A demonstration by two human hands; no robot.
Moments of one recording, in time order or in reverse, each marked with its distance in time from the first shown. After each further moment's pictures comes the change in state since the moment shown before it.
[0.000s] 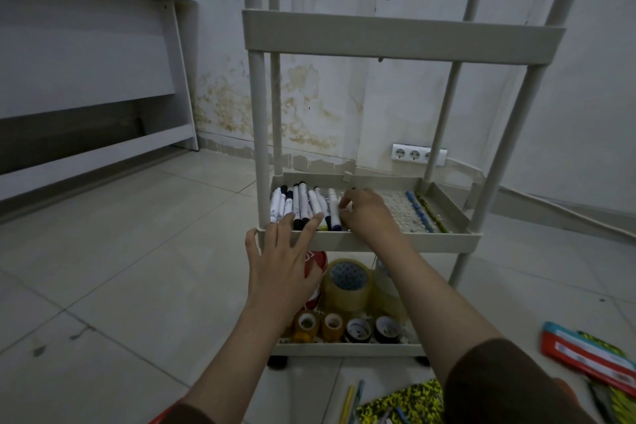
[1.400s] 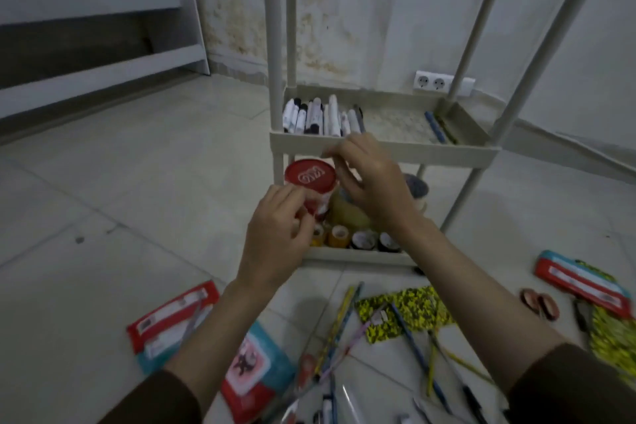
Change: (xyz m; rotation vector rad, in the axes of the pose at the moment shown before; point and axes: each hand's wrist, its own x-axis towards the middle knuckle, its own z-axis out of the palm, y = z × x) left_hand -0.083 0.002 -0.012 -0.718 0.237 0.042; right_hand -0.106 0.006 0.014 0.150 0.345 -0.795
